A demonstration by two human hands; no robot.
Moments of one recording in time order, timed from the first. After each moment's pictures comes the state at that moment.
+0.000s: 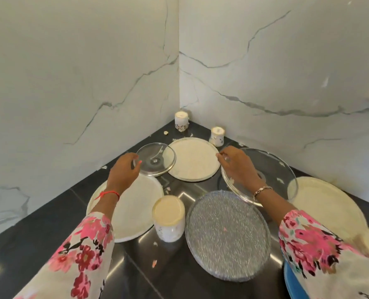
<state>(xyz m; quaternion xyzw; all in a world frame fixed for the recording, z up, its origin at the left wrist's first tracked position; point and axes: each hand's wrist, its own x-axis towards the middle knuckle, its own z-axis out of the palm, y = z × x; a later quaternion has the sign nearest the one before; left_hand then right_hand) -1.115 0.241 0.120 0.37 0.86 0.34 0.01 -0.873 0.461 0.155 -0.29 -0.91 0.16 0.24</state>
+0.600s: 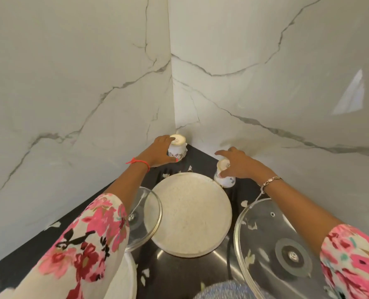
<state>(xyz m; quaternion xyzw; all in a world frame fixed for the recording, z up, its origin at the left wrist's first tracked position) -1.233 0.512 0.108 0.53 0.83 0.17 0.11 -1.008 0.648 0.131 -0.29 -0.93 0.21 -0.05</state>
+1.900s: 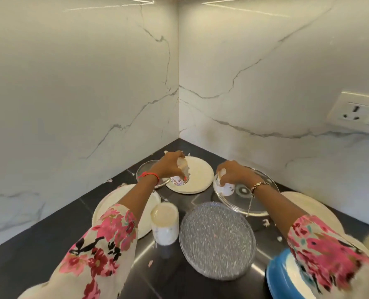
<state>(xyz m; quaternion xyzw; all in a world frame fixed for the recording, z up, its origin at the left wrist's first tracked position) -1.025 0.317 0.216 0.51 0.81 0.26 0.17 -0.839 0.452 0.228 -0.31 -0.92 0.23 -0.03</state>
